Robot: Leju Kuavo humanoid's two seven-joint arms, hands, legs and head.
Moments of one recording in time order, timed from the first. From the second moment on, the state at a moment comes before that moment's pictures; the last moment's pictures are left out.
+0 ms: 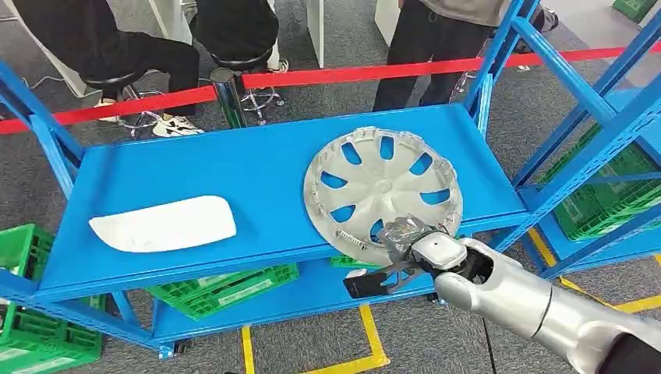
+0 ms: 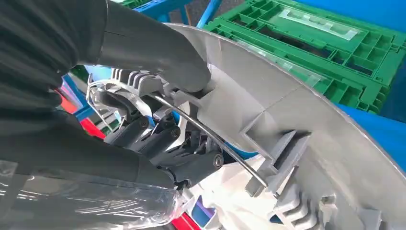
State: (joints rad) left arm -0.13 0.01 -1.10 -0.21 0.78 0.08 0.11; right arm -0.71 -0.60 1.17 -1.50 0.62 0.54 0.57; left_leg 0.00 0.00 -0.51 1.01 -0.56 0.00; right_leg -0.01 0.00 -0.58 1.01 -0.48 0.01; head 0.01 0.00
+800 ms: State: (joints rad) left arm -0.13 0.01 -1.10 -0.21 0.79 0.11 0.08; right arm -0.57 -0.60 1.02 -1.53 0.34 0.05 0.36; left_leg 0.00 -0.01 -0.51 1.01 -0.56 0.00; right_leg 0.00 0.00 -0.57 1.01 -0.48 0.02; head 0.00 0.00
